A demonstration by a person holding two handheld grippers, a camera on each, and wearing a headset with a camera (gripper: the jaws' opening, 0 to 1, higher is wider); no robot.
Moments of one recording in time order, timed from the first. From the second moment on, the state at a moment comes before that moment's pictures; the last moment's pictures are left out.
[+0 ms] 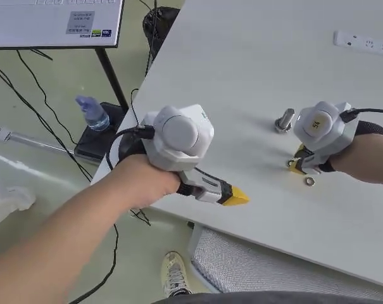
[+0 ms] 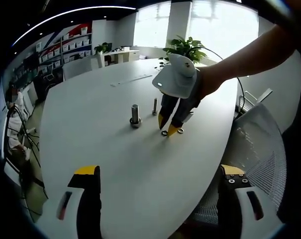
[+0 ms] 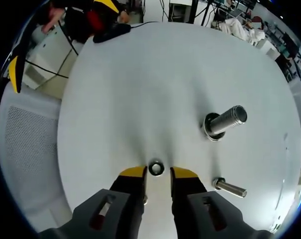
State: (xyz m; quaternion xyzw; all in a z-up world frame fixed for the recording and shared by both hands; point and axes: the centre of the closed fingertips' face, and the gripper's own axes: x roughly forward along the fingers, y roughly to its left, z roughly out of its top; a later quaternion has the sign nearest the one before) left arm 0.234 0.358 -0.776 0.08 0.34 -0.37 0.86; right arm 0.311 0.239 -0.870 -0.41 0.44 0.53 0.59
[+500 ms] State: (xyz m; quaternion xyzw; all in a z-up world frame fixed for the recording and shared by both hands) left arm 0.228 0.363 -0.780 0.10 0.35 -0.37 0.85; right arm 0.308 0.238 -0.869 -0.41 0.44 0.53 0.59
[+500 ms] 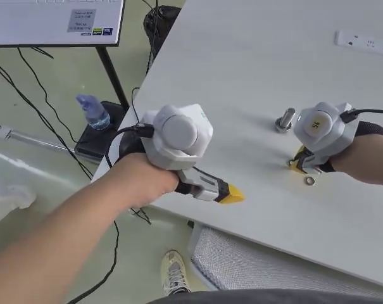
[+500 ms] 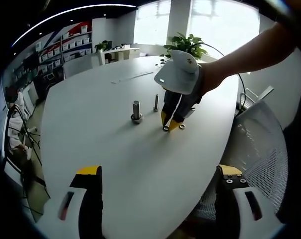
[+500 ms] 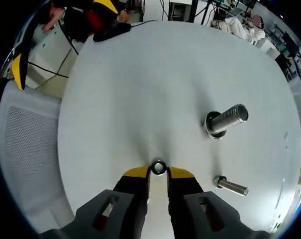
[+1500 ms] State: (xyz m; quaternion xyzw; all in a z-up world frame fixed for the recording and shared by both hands) left arm 0.227 0.364 -0.782 0.10 0.35 -0.37 0.85; right arm 0.310 0.237 -0.870 -0.43 0.48 0.51 0.58
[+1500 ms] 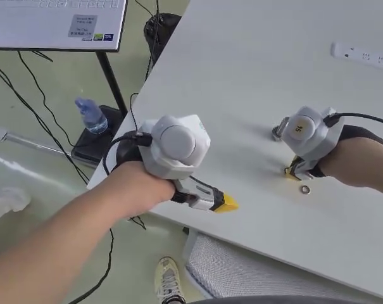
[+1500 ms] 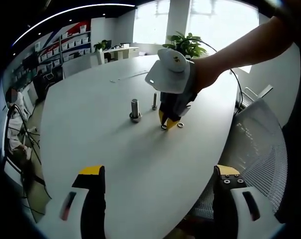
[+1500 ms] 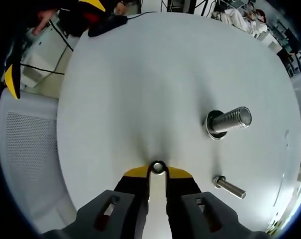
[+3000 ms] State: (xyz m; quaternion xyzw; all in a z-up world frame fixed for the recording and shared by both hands) left arm 0.231 0.355 -0.773 0.08 0.33 -0.37 0.86; right arm 0.323 0.202 -0.833 -0.38 0.50 0.49 0.61
